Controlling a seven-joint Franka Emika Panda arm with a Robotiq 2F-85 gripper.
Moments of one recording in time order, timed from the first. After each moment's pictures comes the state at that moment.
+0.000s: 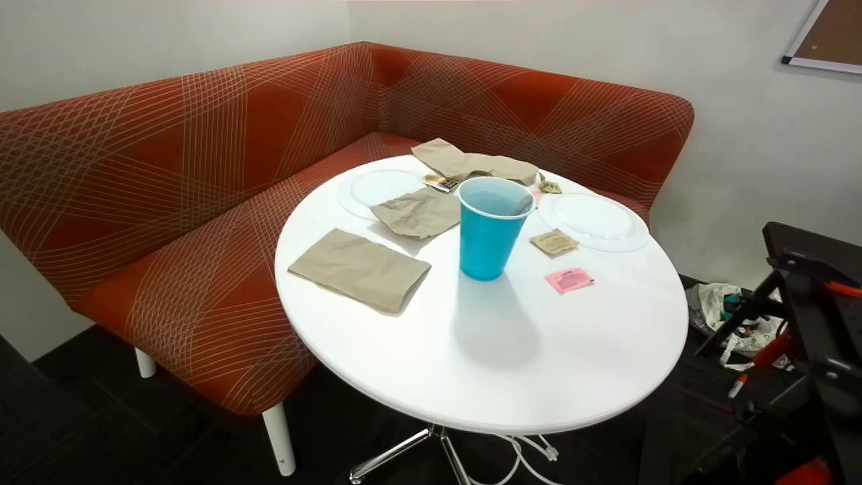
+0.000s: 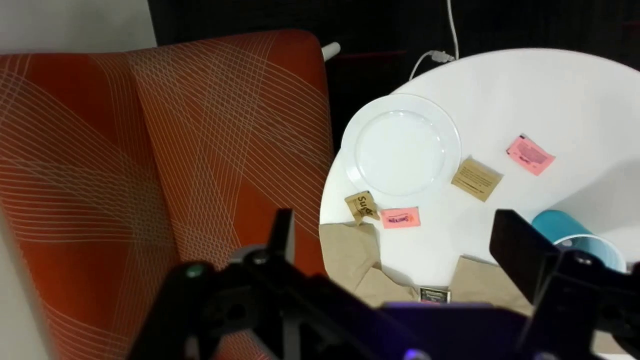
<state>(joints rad) -0.09 -0.55 -0.01 -2.33 -0.27 1.80 -0.01</state>
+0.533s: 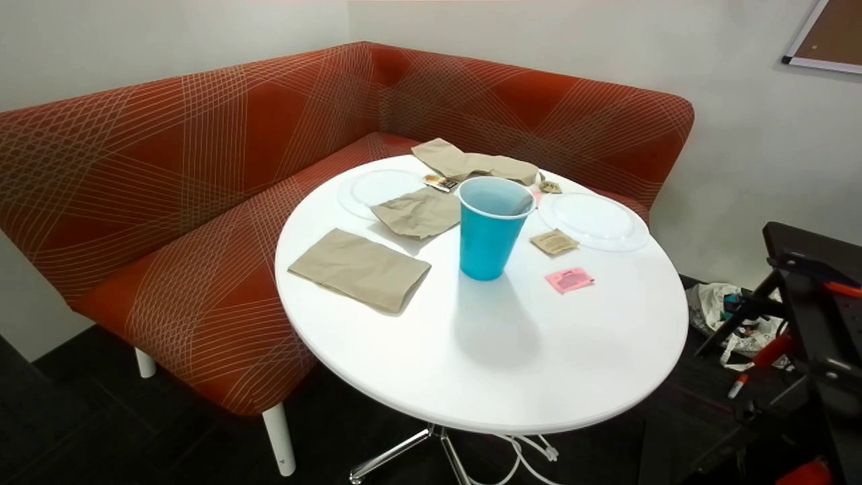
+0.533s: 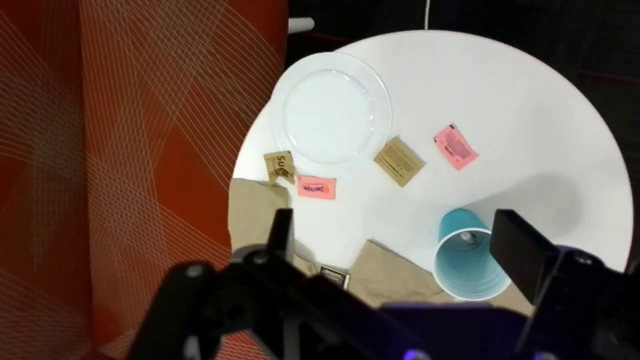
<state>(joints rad) 0.05 -0.34 0.03 -2.24 -0.23 1.87 -0.08</state>
